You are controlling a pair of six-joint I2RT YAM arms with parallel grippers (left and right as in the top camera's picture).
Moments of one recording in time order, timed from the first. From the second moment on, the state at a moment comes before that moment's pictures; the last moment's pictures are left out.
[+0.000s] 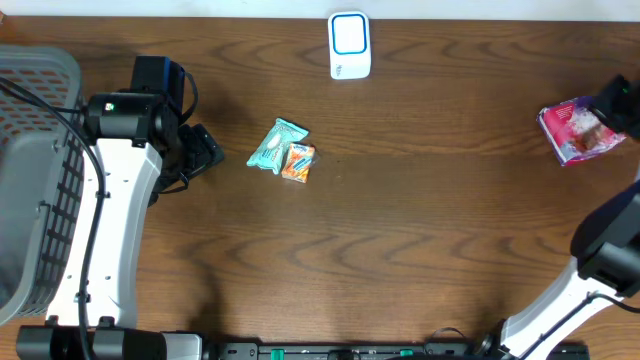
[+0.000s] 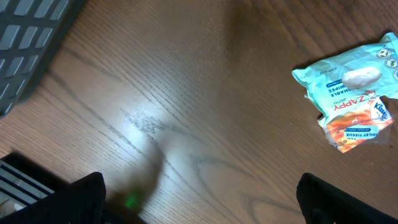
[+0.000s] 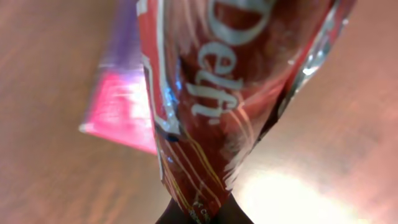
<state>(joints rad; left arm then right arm) -0.04 1.53 1.52 -1.42 -0.11 -0.67 -0.51 2.09 1.97 -1.12 0.10 0.34</state>
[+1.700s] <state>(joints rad) -0.04 1.53 1.52 -1.42 -0.11 -0.67 0.18 1.99 1.80 -0.96 -0.57 0.30</state>
